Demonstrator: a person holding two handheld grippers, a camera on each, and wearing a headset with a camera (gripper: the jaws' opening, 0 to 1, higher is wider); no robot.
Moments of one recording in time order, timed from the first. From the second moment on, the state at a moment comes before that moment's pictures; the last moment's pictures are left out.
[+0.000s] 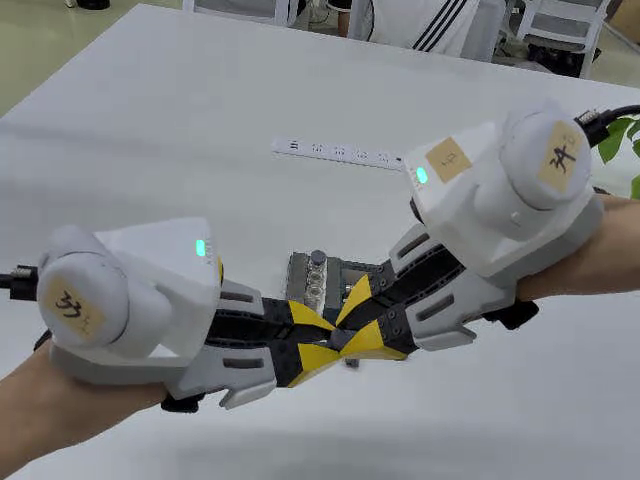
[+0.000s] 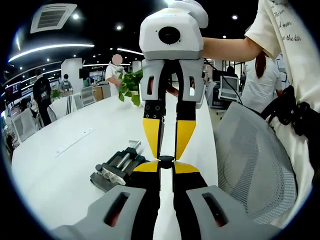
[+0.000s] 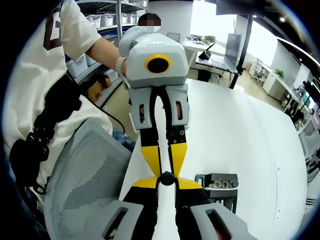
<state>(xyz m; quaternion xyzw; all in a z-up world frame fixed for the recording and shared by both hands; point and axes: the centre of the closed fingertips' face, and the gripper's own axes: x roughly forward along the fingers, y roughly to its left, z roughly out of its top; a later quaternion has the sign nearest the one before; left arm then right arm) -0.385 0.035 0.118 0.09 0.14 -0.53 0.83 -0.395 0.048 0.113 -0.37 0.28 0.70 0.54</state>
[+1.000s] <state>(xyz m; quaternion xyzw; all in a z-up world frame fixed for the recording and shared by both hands) -0.389 0.027 0.114 0.12 0.14 -0.55 0.82 -0.397 0.039 0.109 -0.37 0.29 0.70 0.53</state>
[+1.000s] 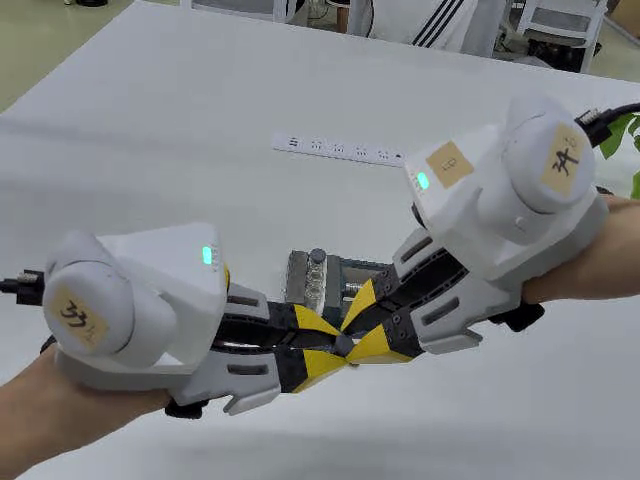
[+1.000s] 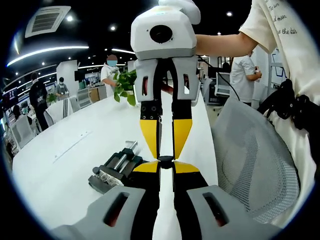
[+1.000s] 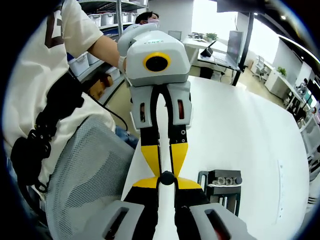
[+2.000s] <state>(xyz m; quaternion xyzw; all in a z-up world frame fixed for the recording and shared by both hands) -0.378 0.044 0.099 0.12 0.15 -0.52 0.83 -0.381 0.034 0.096 -0.38 0.30 0.68 0.55</state>
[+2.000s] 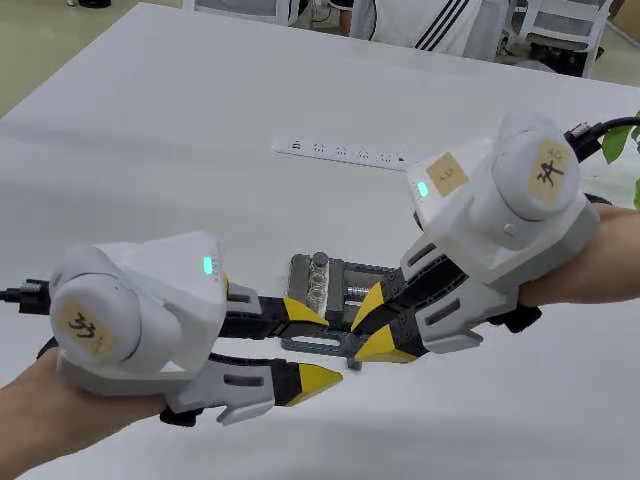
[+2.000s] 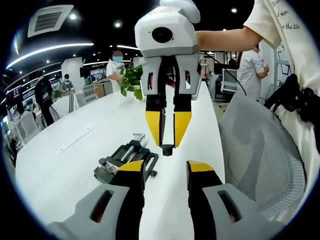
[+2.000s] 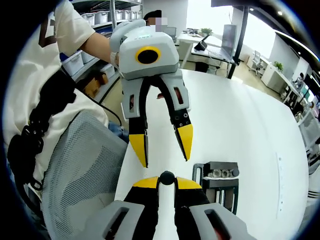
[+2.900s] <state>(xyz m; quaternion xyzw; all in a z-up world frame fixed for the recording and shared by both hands) -0.364 0.100 0.066 0.05 0.20 -0.41 0.89 -0.362 0.026 0.076 -0.39 0.33 0.66 0.55</state>
